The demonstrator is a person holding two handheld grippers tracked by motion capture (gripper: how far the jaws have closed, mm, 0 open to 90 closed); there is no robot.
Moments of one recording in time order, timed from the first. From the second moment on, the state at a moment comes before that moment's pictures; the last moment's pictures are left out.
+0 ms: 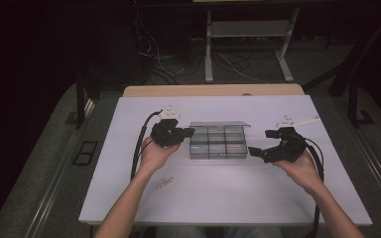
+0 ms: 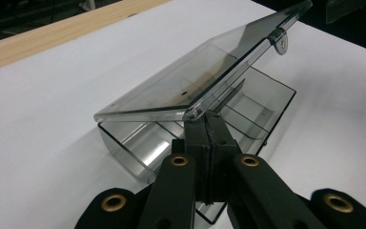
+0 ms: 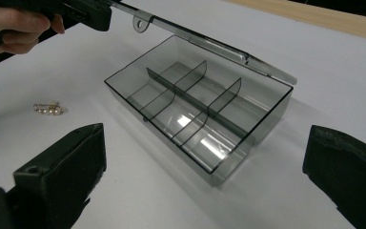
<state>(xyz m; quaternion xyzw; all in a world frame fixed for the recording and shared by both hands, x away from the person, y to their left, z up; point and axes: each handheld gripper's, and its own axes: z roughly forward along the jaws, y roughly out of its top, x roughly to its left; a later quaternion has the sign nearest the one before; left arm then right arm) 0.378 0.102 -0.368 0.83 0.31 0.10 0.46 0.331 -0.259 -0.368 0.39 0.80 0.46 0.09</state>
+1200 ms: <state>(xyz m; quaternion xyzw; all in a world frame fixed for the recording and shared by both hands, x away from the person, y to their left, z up) 0.414 0.095 -0.353 0.82 0.31 0.10 0.46 0.411 -0.262 -0.354 0.40 0.77 0.50 0.09</state>
